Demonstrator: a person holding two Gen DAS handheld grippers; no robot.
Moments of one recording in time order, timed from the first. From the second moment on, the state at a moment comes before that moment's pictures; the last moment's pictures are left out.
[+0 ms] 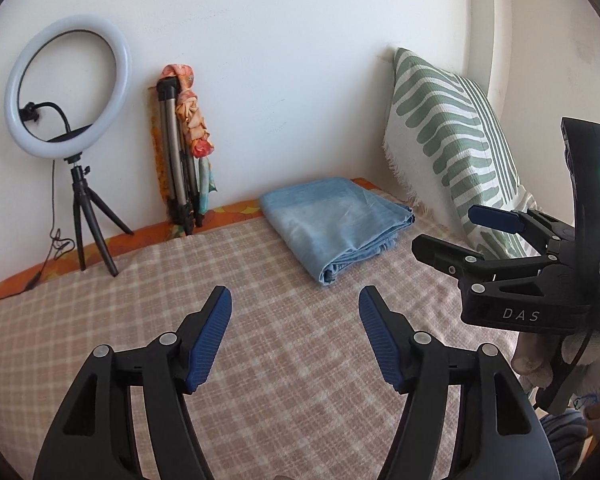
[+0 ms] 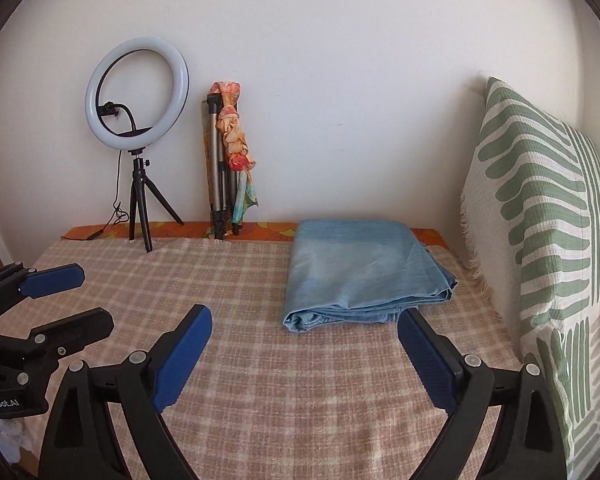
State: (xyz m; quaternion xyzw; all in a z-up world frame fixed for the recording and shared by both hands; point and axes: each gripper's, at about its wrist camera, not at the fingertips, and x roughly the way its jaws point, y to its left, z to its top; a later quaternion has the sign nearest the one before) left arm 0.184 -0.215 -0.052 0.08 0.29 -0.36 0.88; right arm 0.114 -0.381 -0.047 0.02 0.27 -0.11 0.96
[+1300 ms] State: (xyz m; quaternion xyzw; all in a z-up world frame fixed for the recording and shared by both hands) left arm 0.184 -0.146 -0.106 0.07 0.32 -0.31 0.89; right arm 0.111 -0.352 -0.093 0.05 0.26 -0.13 0.96
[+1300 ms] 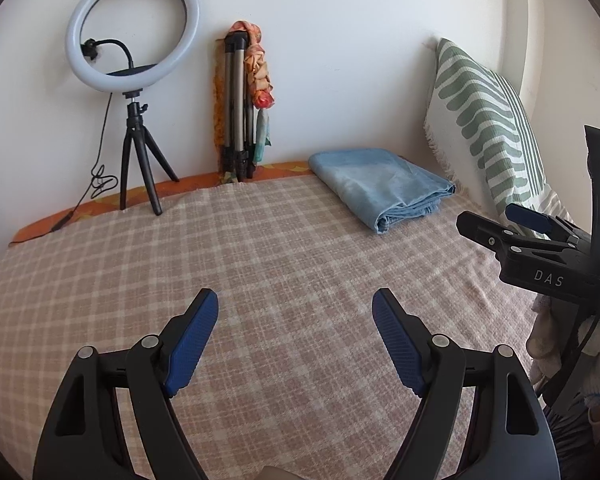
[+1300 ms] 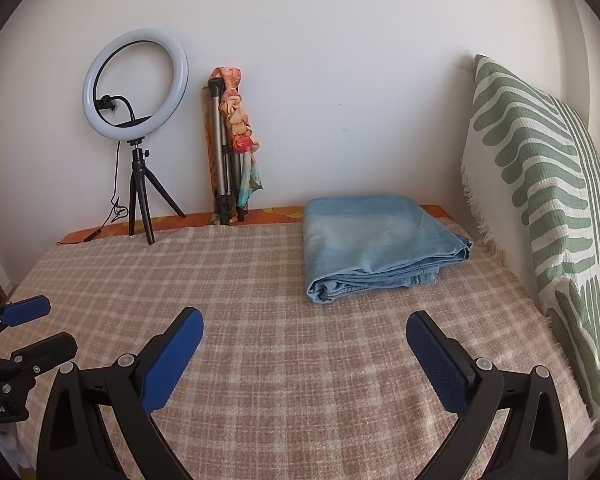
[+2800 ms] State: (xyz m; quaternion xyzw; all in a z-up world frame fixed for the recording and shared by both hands) left arm 0.180 -0.151 -0.100 0.07 0.32 -0.32 0.89; right arm 0.111 -0.354 -0.094 0.06 0.25 -0.14 0.96
